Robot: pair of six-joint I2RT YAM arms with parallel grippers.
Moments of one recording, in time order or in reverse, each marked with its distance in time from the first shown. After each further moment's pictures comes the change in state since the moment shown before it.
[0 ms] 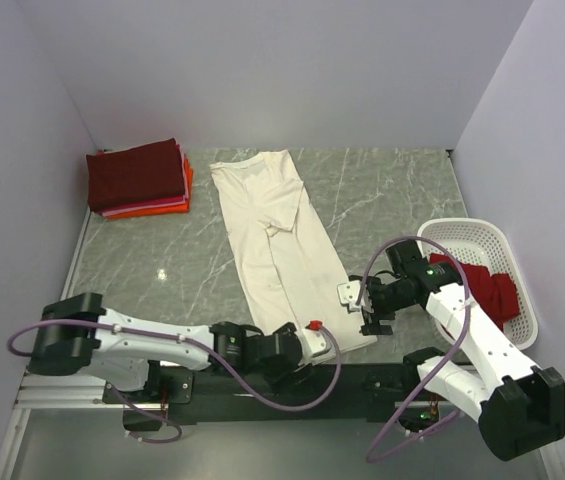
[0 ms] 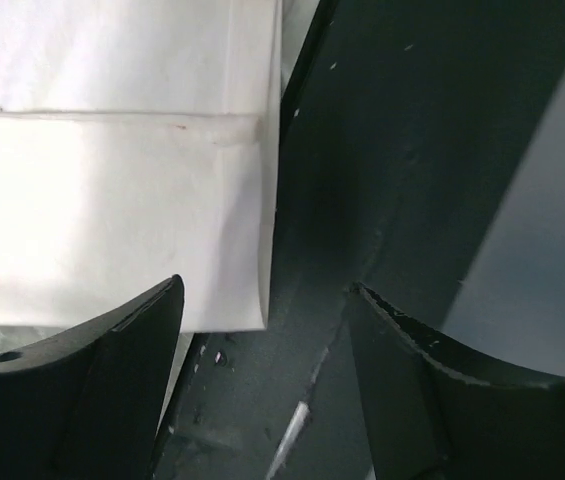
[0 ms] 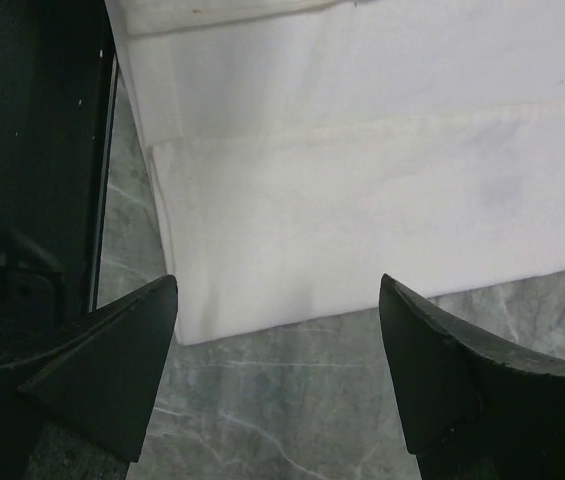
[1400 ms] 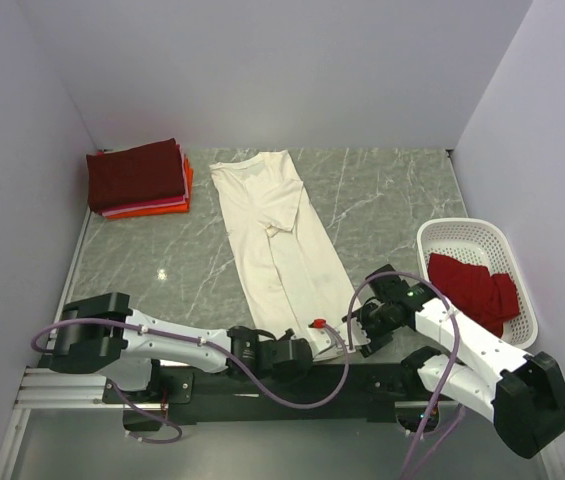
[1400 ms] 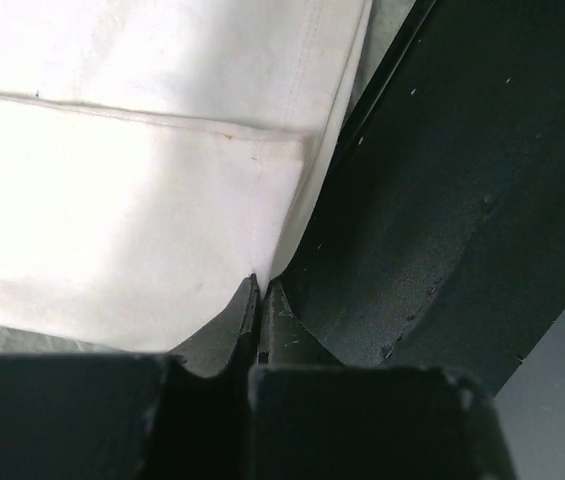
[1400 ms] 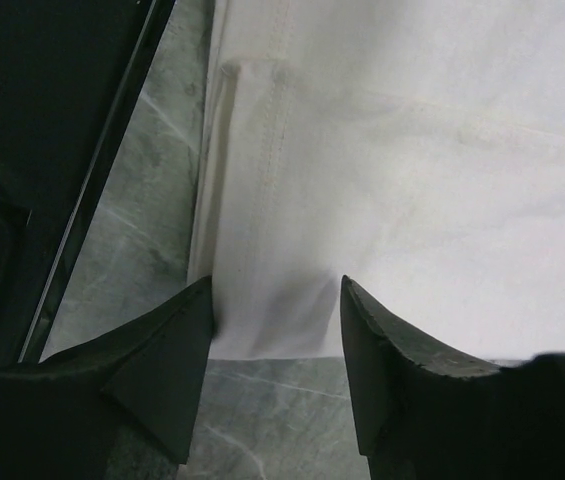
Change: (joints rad) left arm -0.035 0.159 0.035 0.020 -0.164 -0.082; right arm 0.206 -0.008 -0.215 0.150 0.242 -0.182
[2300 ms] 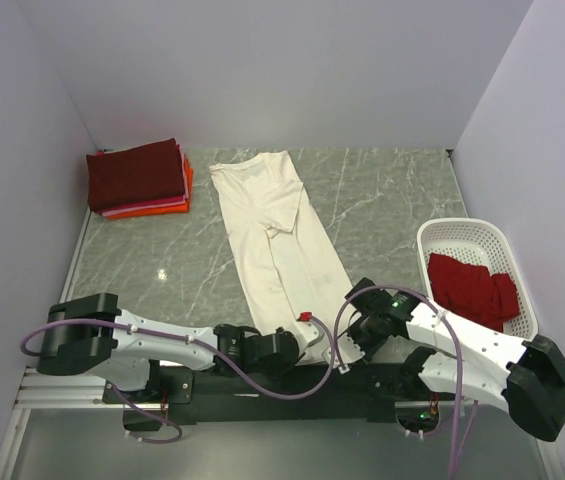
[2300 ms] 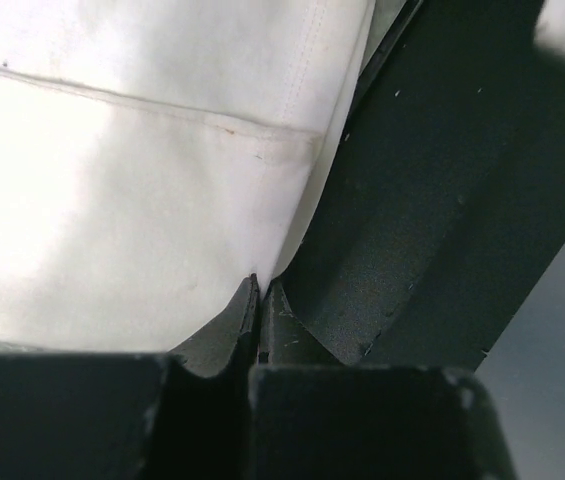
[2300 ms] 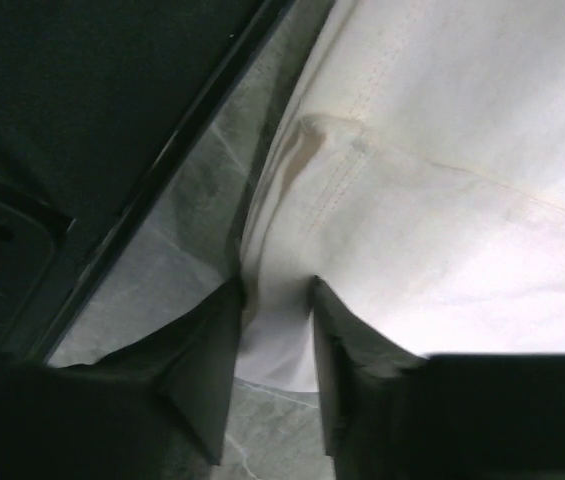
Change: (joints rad) left arm 0.048 -0.072 -0.132 0.158 0.101 -0.083; right arm 0.268 0.029 0.006 -0.005 0.160 0.078
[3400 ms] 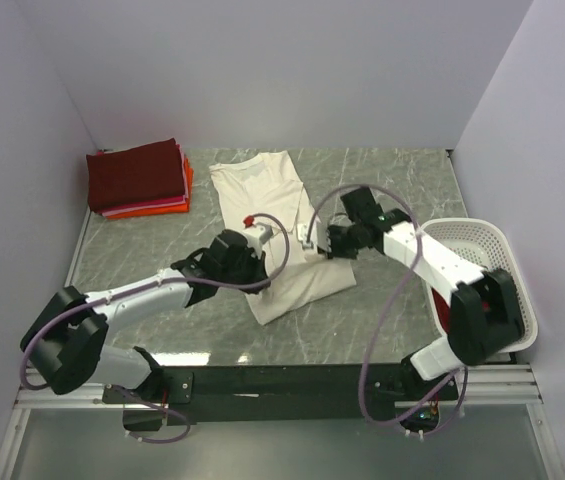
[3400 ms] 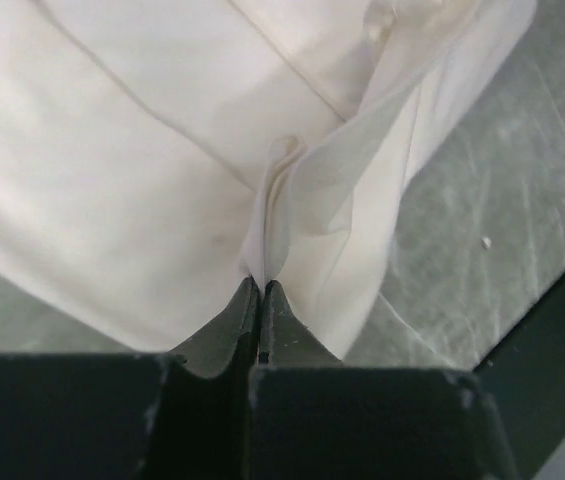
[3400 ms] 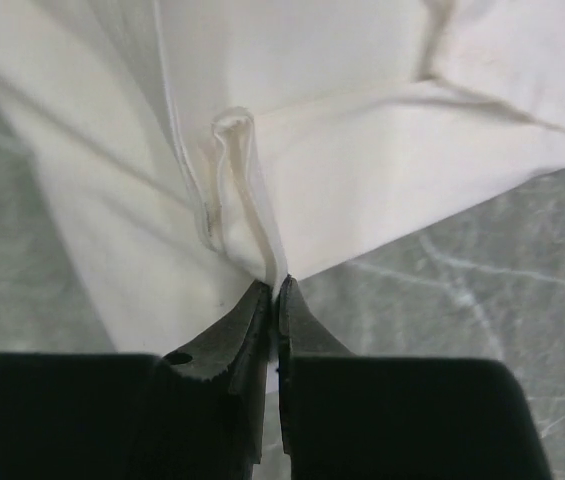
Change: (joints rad) left arm 0.723 -0.086 0.032 0.077 0.369 0.096; right arm -0.319 0.452 0.565 0.222 -0.109 0.336
